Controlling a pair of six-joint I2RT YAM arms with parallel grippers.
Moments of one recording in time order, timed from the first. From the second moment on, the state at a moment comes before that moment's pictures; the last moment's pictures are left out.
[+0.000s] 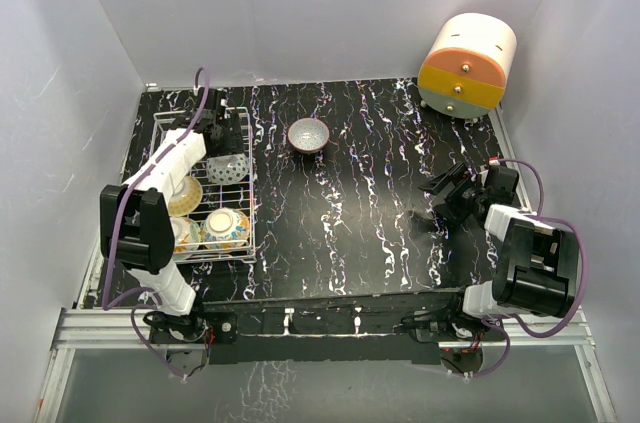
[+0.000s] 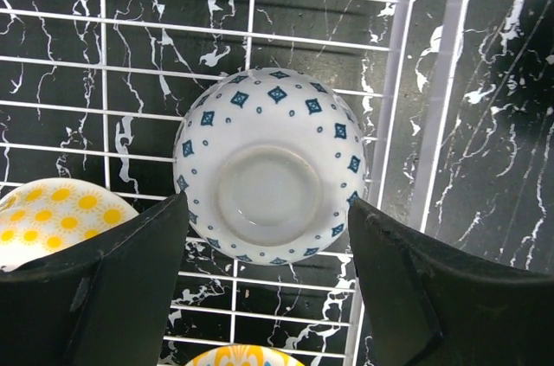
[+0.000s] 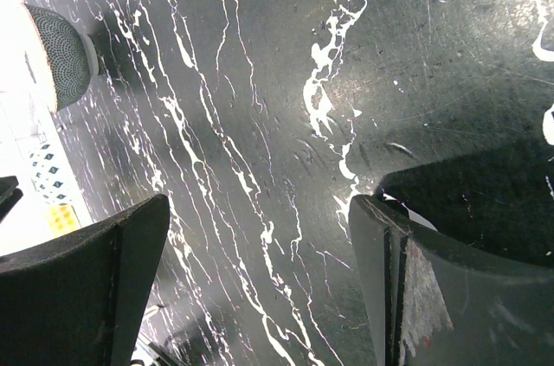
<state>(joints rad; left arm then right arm) -0.18 1.69 1.36 -0.62 -0.23 -0.27 -0.31 1.40 0.53 0.07 -0.60 0.65</state>
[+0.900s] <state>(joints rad) -0.13 1.81 1.38 -0.61 -0.40 -0.23 -0.31 1.40 0.53 0.08 -0.63 0.66</state>
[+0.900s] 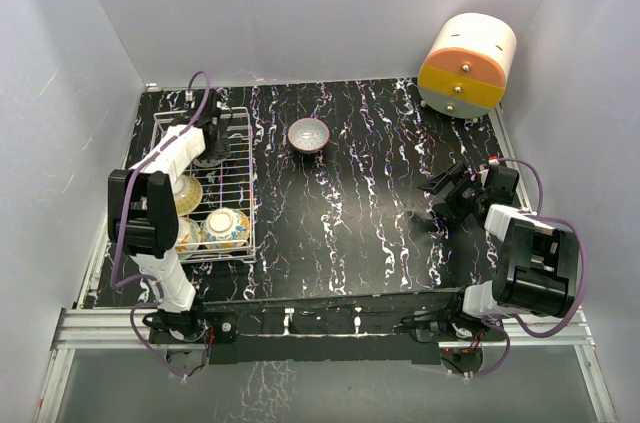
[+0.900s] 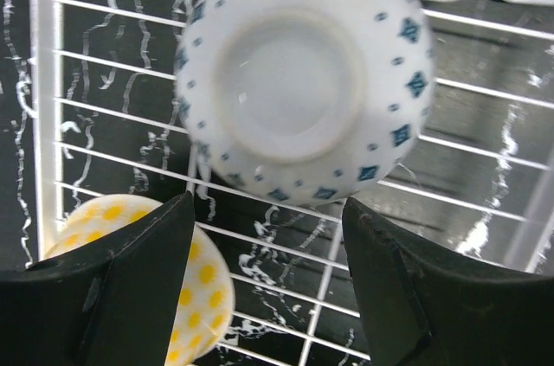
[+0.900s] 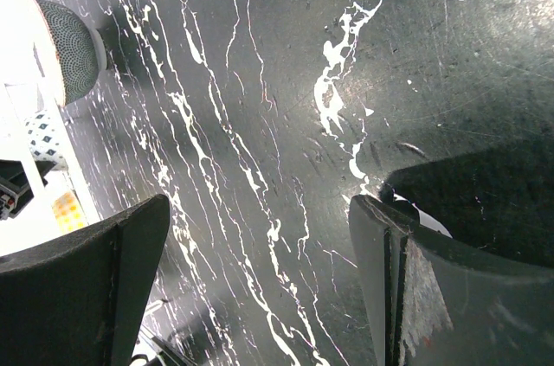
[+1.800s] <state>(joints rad) -0.10 1.67 1.36 -0.40 -0.36 -0.27 -0.31 1.41 0.53 0.10 -0.63 0.66</state>
